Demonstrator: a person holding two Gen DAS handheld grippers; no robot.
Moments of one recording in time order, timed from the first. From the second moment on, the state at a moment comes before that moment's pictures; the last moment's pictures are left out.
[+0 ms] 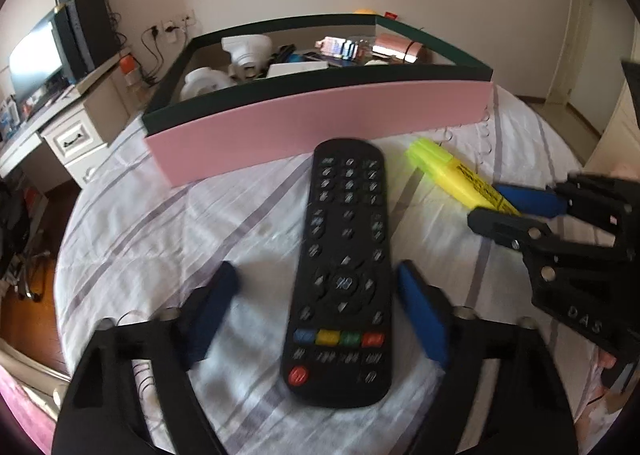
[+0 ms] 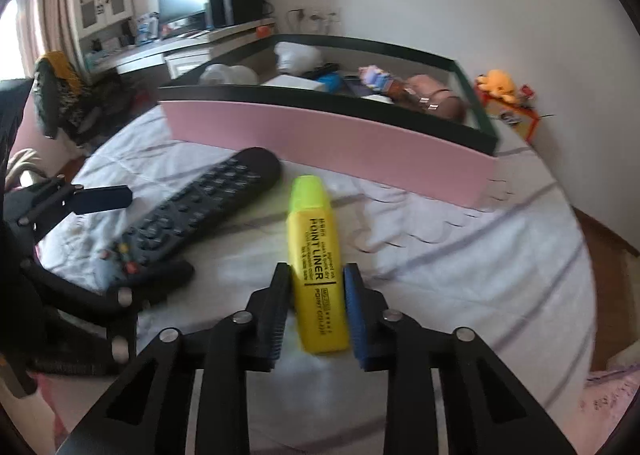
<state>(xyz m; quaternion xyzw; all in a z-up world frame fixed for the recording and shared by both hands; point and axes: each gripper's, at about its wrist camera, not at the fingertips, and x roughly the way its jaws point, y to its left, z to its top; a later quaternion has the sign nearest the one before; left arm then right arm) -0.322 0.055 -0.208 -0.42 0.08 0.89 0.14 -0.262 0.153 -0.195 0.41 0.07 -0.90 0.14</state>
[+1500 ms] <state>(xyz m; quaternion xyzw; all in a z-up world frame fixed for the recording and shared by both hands) -0.288 0.049 -0.211 -0.39 0.04 0.91 0.12 -0.268 0.152 -0.199 0.41 0.05 -0.90 0.12</state>
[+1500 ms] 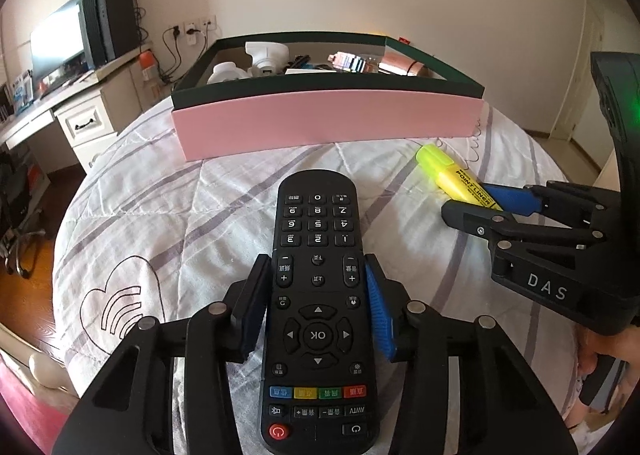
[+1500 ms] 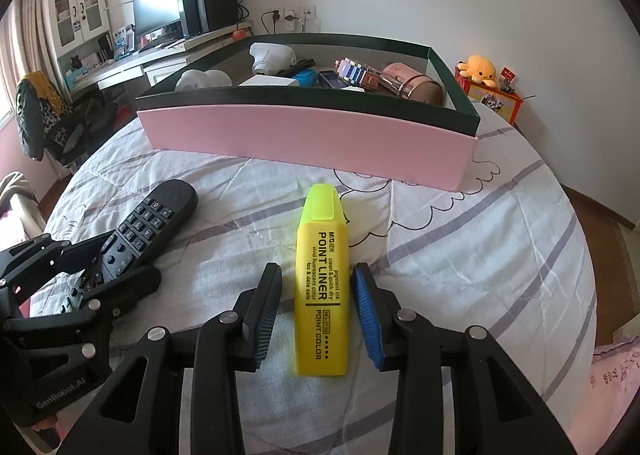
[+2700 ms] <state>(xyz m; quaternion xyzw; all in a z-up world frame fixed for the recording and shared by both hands) -0.270 0.030 -0.182 -0.36 0.03 0.92 0.11 -0.244 0.149 -0.184 0.38 0.03 -0.91 0.13</state>
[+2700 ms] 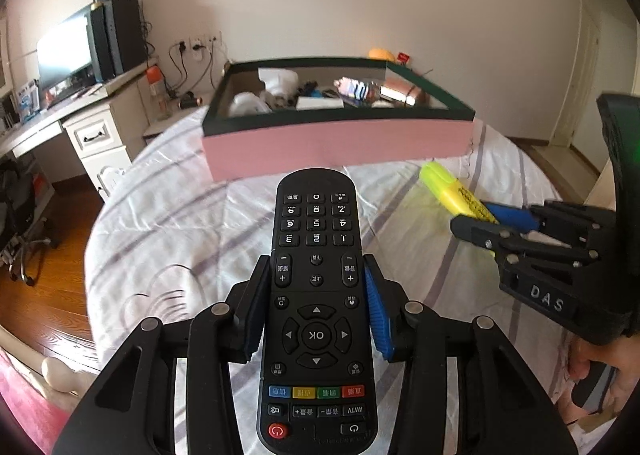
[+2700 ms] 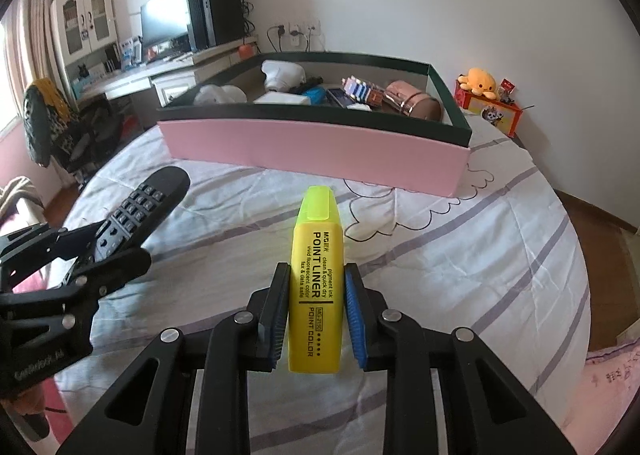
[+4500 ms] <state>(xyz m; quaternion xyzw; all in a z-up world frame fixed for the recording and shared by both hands) -0.279 0.010 -0.017 -0.14 0.08 0.99 0.01 -0.237 0.130 -0.028 0.18 0.06 -0.96 0.19</state>
